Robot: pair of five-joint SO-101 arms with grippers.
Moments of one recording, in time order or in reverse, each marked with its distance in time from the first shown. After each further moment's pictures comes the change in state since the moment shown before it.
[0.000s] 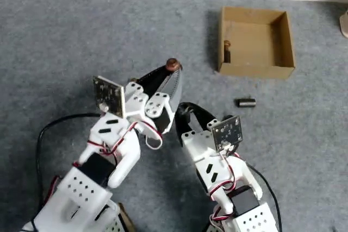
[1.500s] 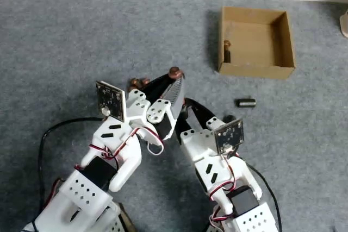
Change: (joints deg) left arm 0.5 -1.1 3.3 -0.2 2.3; right arm -0.8 0.0 0.0 -4.9 0.0
